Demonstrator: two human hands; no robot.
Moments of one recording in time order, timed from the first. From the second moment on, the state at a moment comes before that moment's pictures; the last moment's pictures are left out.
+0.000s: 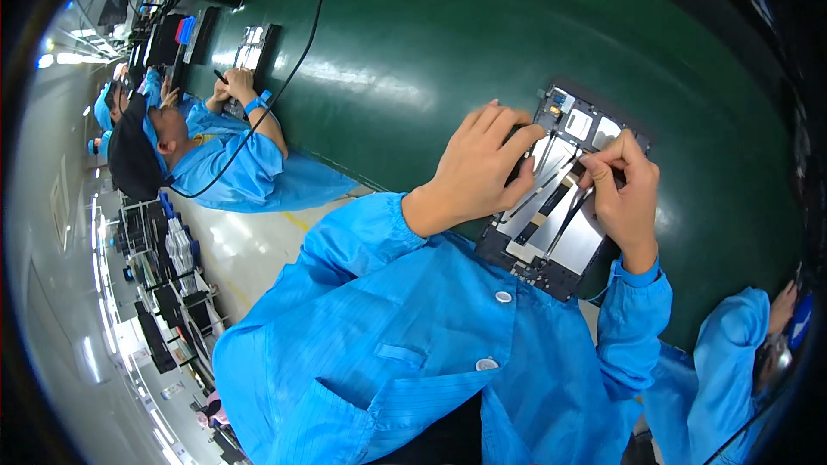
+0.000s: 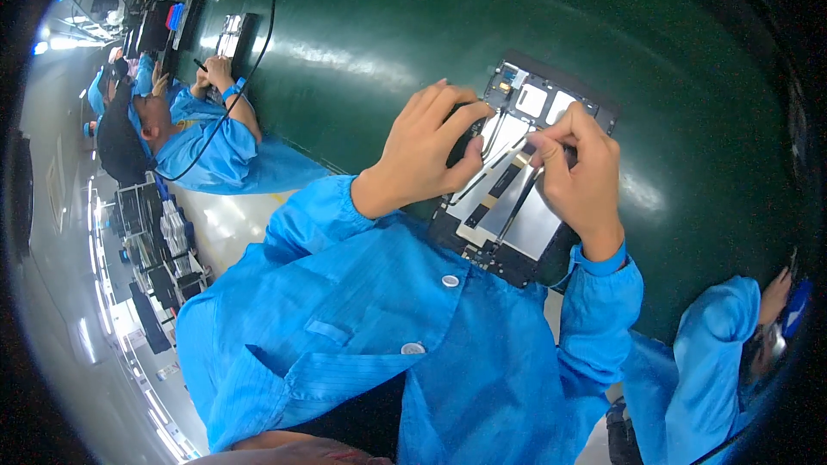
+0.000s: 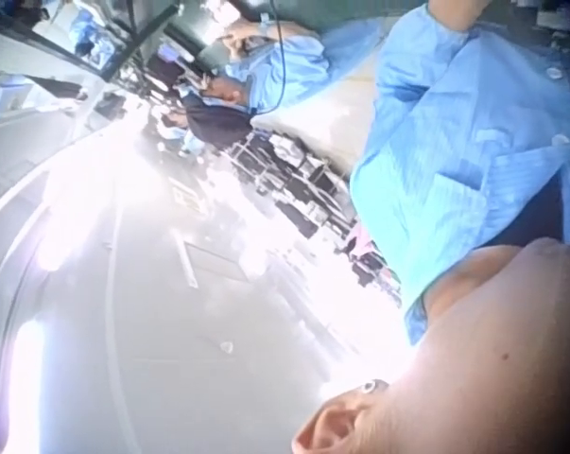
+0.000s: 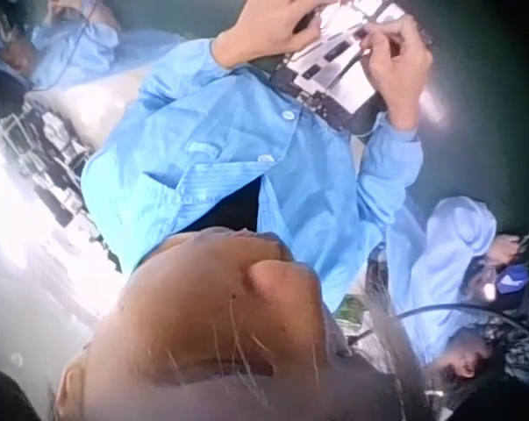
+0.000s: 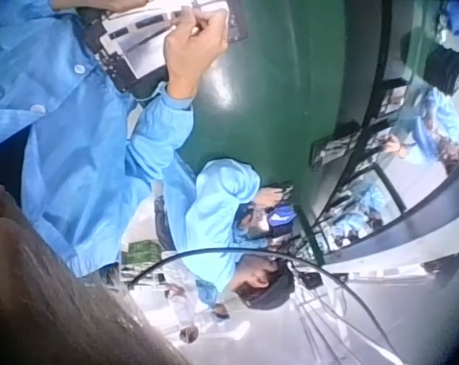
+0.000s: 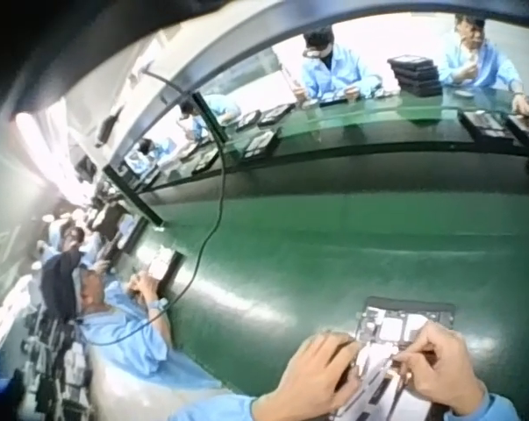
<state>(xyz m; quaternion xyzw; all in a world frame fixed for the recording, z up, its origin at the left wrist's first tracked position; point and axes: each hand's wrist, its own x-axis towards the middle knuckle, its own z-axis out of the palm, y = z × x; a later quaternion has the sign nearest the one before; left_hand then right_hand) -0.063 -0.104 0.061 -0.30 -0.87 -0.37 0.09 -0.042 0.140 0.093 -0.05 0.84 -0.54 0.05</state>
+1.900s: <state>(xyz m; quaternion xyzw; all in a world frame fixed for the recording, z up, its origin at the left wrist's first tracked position) -0.060 -0.084 0.065 -0.34 -0.82 -0.45 0.12 -0.013 0.202 0.095 0.16 0.79 -0.59 0.09</state>
